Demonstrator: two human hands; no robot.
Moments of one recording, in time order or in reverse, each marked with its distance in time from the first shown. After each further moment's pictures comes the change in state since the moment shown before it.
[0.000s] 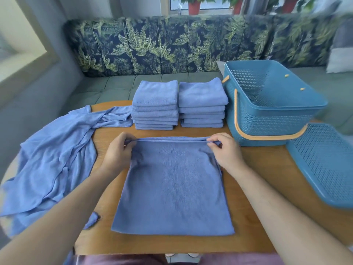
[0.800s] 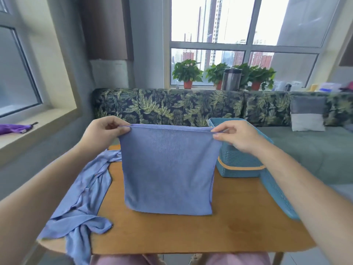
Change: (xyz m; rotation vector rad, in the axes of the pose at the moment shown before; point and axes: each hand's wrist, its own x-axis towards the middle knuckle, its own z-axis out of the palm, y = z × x) left_hand -0.054 0.160 -0.184 -0.293 0.085 0.248; right_hand -0.023 -0.187 -0.196 0.144 -0.173 -0.122
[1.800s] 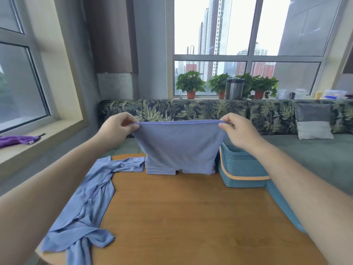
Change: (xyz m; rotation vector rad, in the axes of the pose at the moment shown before) left_hand 0.046 0.022 0.013 0.320 0.014 0.063; right_hand 0.045 0.004 -0.003 -0.264 0.239 -0.123
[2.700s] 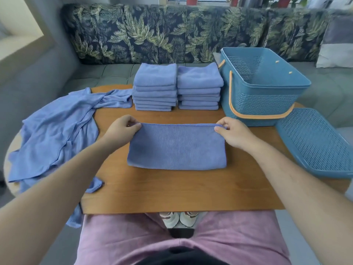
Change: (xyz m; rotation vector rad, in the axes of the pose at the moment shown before) left_hand -0.085 -0.136 0.155 -0.044 -0.315 -0.458; right_hand -0.099 0.128 0.134 0.011 -0.416 0.419
